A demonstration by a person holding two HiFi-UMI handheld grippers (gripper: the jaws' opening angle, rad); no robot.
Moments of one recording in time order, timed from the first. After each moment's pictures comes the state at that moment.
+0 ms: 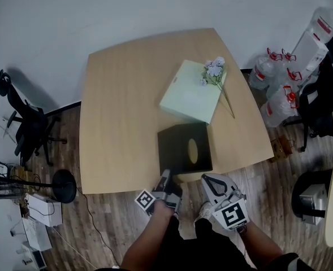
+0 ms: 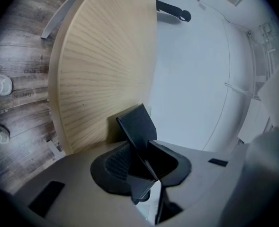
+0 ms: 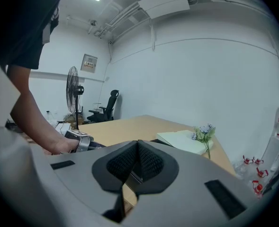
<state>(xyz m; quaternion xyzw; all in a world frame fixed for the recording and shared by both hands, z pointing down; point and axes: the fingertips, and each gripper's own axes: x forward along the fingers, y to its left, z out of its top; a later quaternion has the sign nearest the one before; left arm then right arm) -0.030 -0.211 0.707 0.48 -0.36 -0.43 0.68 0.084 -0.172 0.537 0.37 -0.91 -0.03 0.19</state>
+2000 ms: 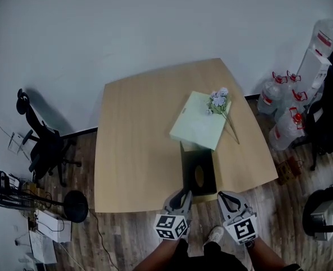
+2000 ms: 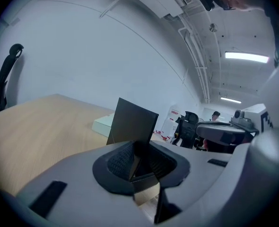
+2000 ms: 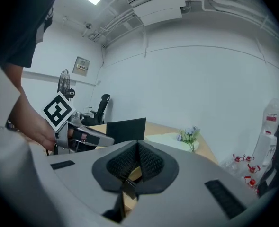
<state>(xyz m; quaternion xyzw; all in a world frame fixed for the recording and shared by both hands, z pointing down) 0.026 -0.205 0.594 0.85 -0.48 0.03 0.22 0.131 -0.175 0.526 0.43 -0.89 -0.03 0.15</state>
